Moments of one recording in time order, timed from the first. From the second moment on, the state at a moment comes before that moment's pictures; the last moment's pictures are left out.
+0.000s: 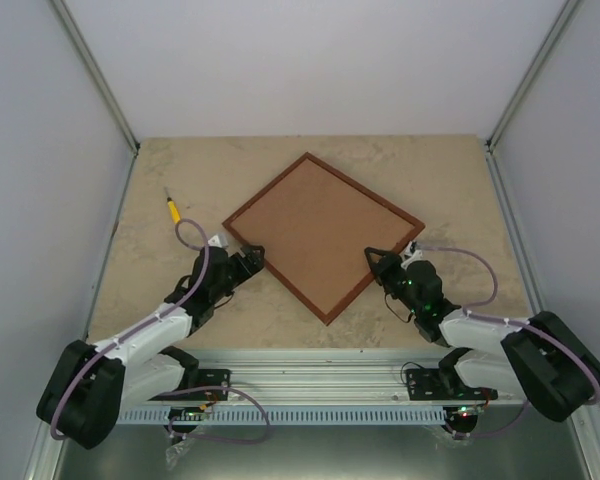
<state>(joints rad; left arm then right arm) -0.46 1.05 0.30 0.21 0.01 -0.94 0.60 1.18 0.16 0.76 0.06 1.33</state>
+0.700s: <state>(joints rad) -0.40 0.99 0.37 0.03 -0.19 -0.79 0.29 1.48 0.40 0.69 -0.61 1.03</state>
